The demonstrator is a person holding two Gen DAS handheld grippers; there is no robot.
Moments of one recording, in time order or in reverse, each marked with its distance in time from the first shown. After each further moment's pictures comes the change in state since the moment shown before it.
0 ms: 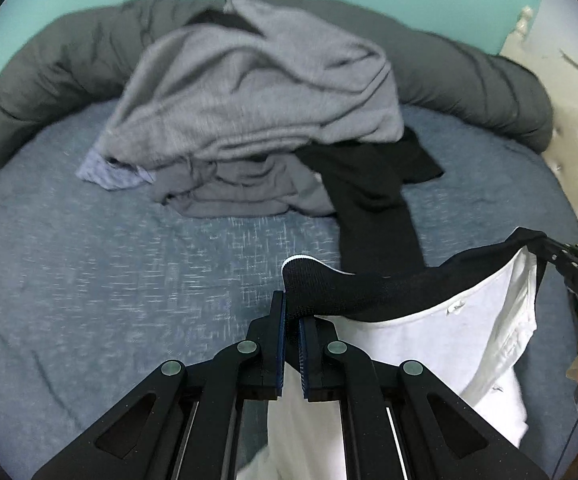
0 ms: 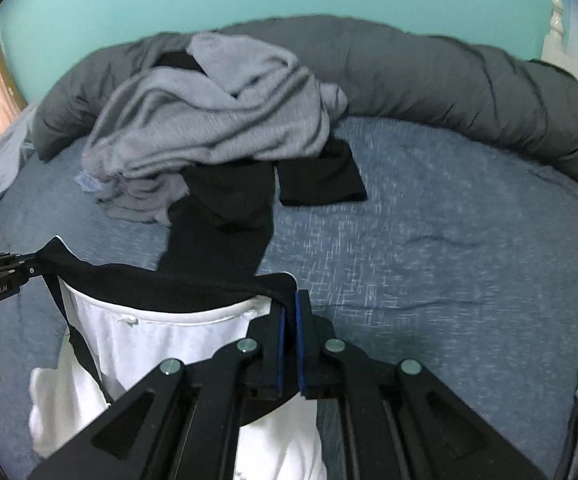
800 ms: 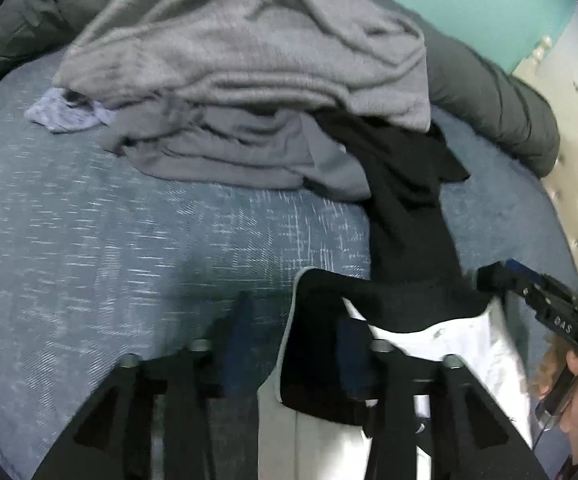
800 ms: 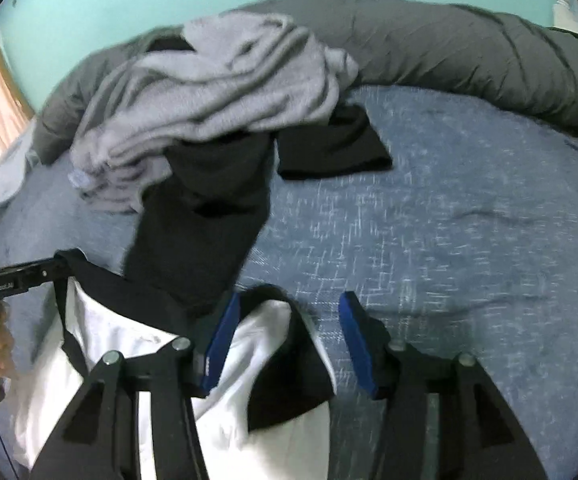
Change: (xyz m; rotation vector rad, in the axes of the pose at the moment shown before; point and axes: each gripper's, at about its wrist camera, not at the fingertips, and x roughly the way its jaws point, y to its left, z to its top) left arm 0.068 0.037 -0.008 -0.105 -0.018 -0.130; right arm 0.054 -0.021 -0.016 0.049 -0.045 0.100
